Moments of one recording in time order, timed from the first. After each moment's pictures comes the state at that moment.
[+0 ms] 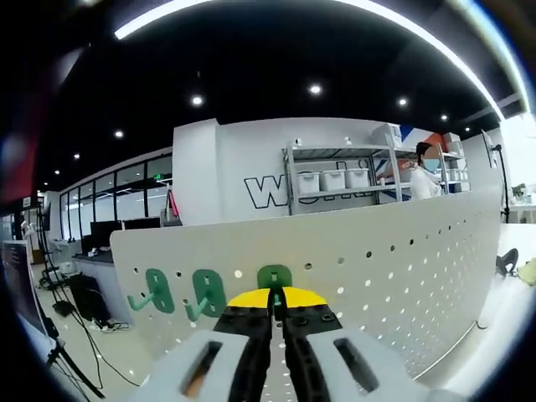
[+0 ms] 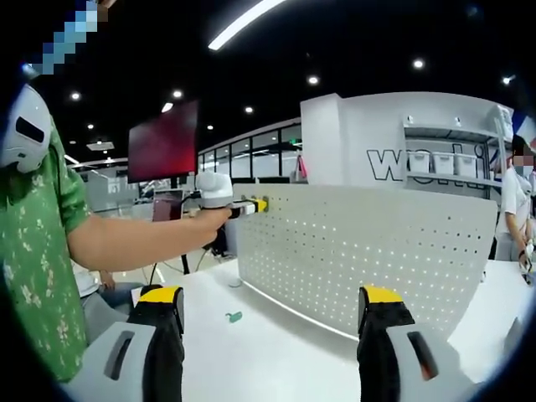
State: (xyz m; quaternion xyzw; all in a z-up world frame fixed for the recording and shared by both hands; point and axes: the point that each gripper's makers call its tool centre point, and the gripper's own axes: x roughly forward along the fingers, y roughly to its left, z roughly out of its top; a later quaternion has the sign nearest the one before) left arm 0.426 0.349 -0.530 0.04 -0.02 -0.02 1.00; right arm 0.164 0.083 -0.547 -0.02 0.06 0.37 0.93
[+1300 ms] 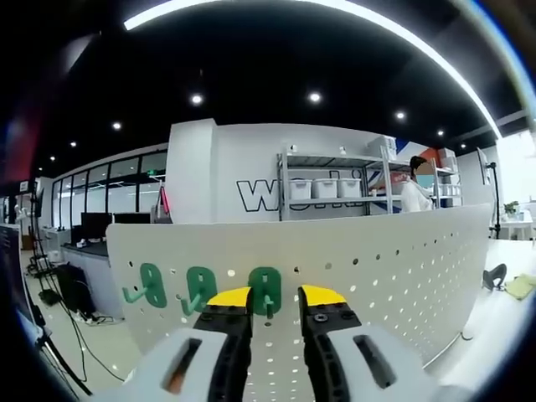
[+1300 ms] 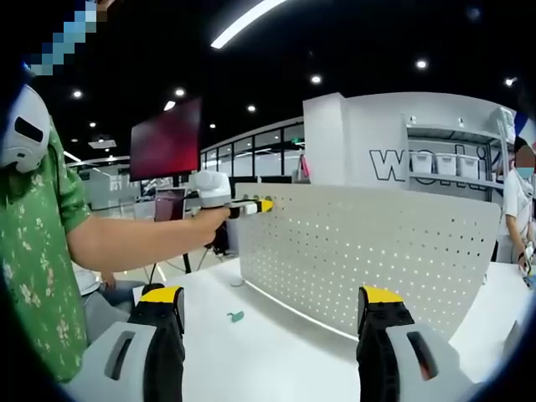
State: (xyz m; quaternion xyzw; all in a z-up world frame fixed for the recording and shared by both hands) left arm 0.415 0.345 -0.528 0.00 -0.03 -0.05 1.00; right arm 0.163 0.088 -0.546 -0.03 0.06 0.37 0.93
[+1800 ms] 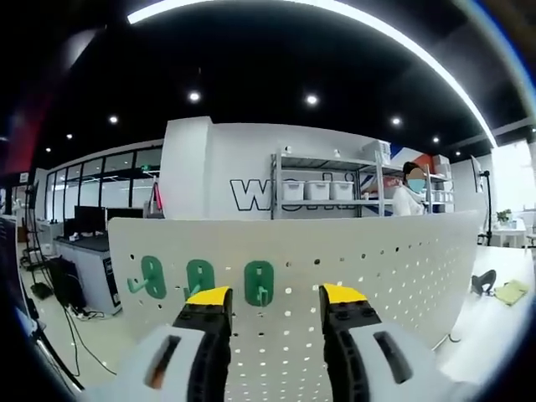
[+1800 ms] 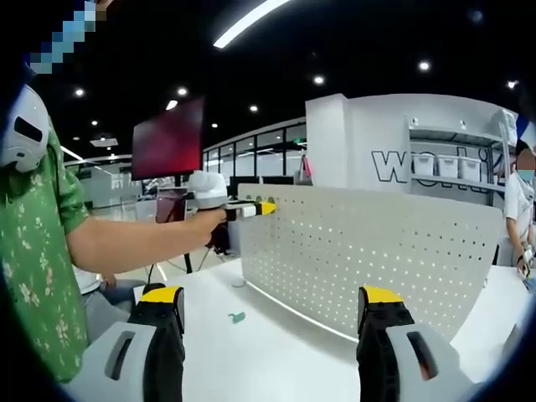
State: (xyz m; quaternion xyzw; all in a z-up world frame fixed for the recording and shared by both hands) left arm 0.399 0.341 -0.529 -0.01 -0.02 -0.08 1.00; right arm 0.160 0.093 -0.543 -0.03 0.06 0.38 0.92
